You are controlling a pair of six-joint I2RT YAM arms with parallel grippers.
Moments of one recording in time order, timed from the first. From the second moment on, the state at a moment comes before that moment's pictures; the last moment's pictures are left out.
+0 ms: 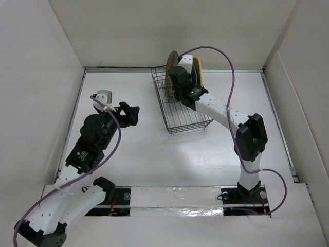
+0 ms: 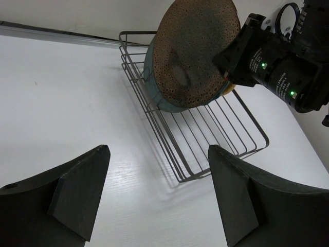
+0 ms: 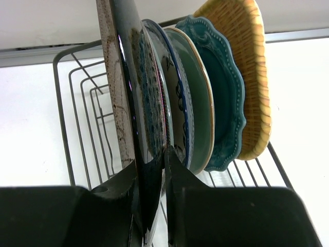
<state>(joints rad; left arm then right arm) -0.52 0.68 0.85 -0.26 -0.20 -0.38 0.71 1.93 1.75 -0.22 0.76 0.34</state>
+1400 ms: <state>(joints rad) -0.52 0.69 0.85 -0.26 -0.34 -0.38 0.53 0.95 0.95 -0.02 0.69 0.39</state>
